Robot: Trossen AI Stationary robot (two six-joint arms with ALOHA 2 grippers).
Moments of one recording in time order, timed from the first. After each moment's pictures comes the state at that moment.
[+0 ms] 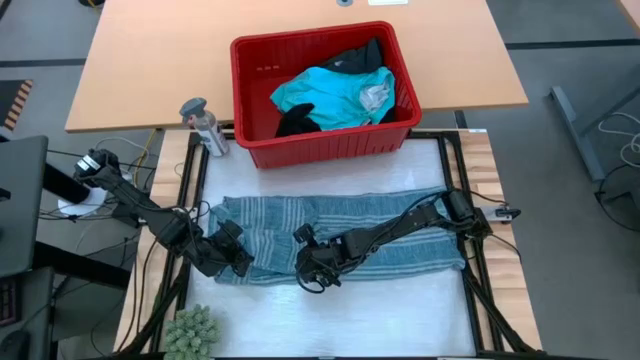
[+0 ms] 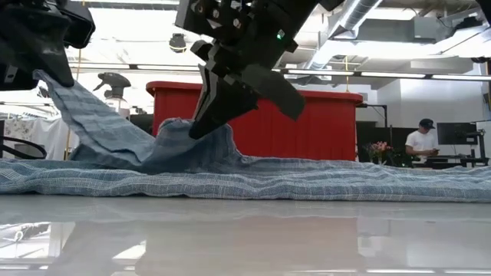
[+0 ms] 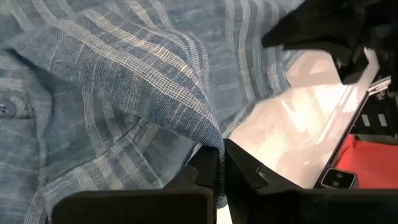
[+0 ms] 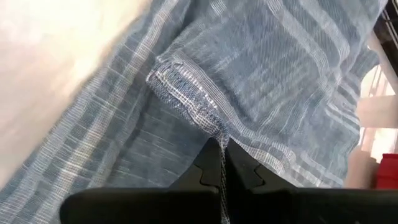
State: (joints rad) left arm -0.62 1.02 0.64 -0.50 -0.39 -1.56; right arm 0.28 2.11 1.60 -0.43 0.34 -0.51
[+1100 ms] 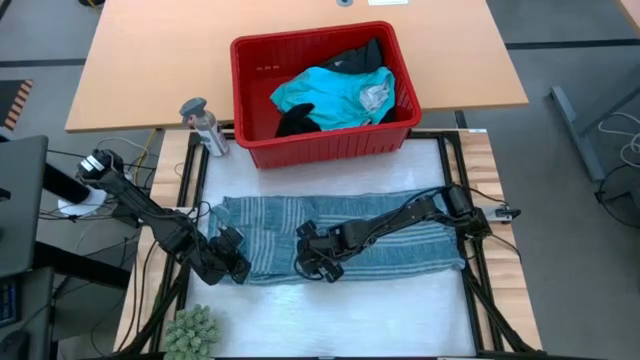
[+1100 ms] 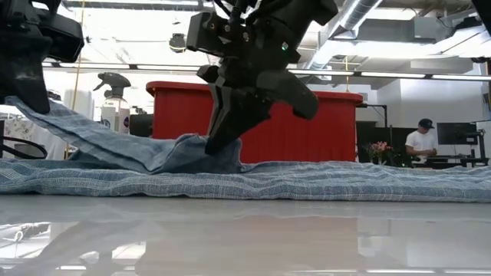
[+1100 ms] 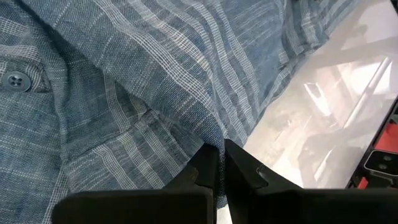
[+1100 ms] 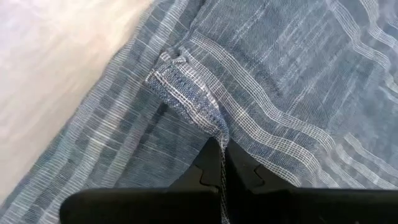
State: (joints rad) left arm -0.67 1.08 0.59 -0.50 -0.37 -1.57; right arm 0.23 2.10 1.58 -0.49 0.16 -0.48
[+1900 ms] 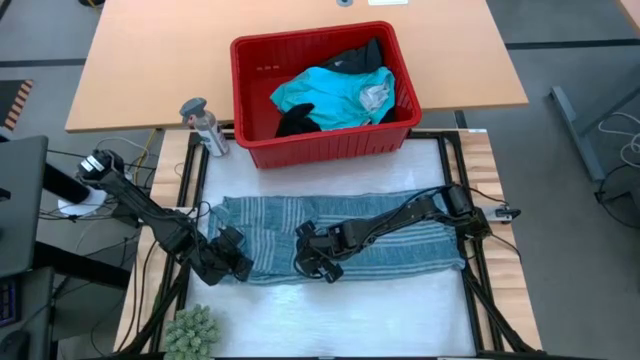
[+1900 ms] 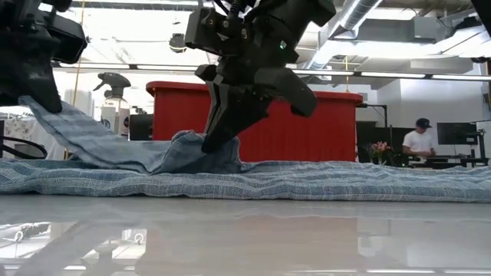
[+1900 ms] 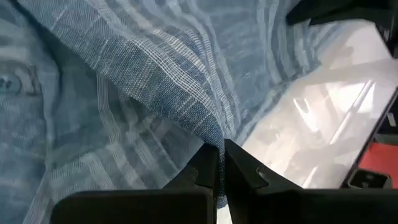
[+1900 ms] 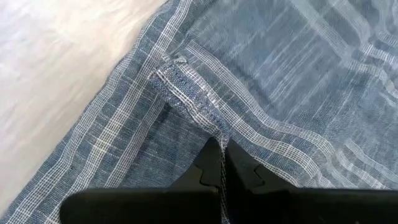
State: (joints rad) left arm -0.67 1.10 0.58 -0.45 -0.43 -1.63; right arm 0.22 2.10 1.58 -0.48 0.13 -0.48
